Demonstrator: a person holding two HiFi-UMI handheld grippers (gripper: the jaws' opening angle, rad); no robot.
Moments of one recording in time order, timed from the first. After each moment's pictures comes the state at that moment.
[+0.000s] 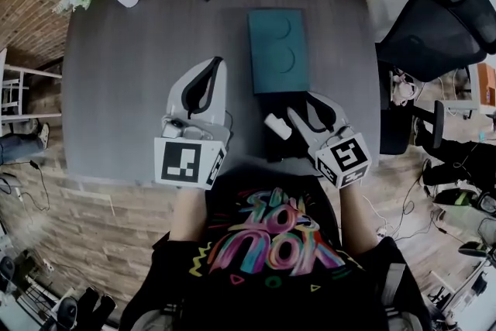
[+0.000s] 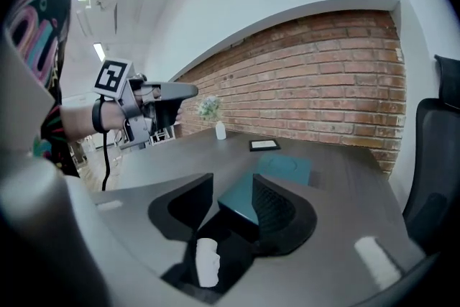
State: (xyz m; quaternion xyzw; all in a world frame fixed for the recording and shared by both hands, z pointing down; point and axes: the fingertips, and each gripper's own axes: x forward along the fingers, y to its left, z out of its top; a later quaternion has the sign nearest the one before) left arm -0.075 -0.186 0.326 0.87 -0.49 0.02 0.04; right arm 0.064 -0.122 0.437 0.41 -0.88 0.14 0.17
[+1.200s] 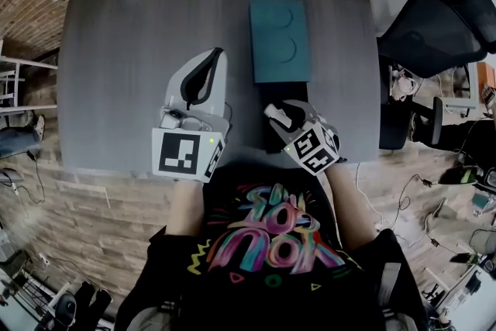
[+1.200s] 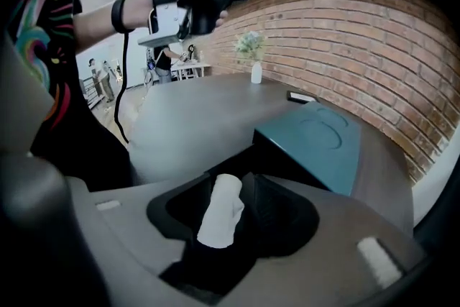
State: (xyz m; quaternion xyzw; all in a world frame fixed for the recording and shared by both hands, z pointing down) left arm -0.079 -0.180 0.335 0.87 -0.49 0.02 0.05; right arm 0.029 -0.072 0.562 0.27 -0.87 0.12 0.40
